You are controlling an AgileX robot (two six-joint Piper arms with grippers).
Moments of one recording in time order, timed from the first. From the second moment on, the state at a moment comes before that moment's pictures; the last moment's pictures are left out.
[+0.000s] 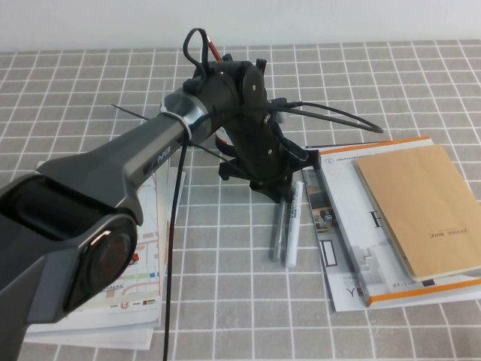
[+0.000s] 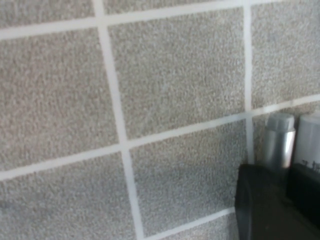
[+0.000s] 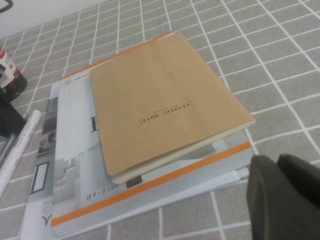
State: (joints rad) right arm -0.04 -0.01 0.03 0.24 0.38 0.11; left arm -0.61 2.41 -2.15 -0.27 1.16 -0.26
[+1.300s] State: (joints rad) right arm -0.04 -0.01 0.03 0.24 0.38 0.11; left arm -0.67 1.42 -1.24 0.08 0.57 -0.10
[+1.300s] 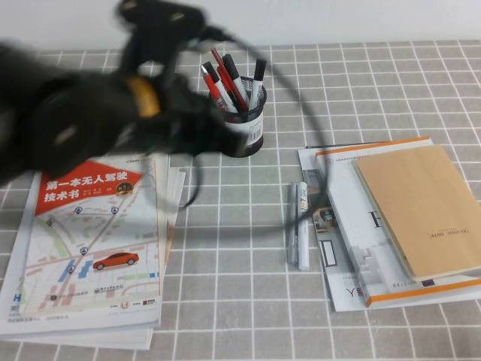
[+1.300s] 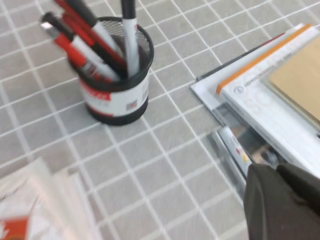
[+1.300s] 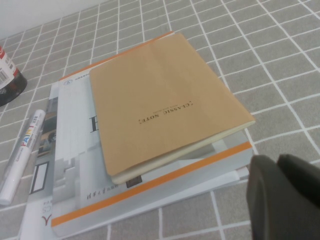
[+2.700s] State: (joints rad) right arm -0.04 -0.01 0.03 0.24 0.38 0.11; left arm -0.45 0.40 -0.39 0.21 0.30 -0.04
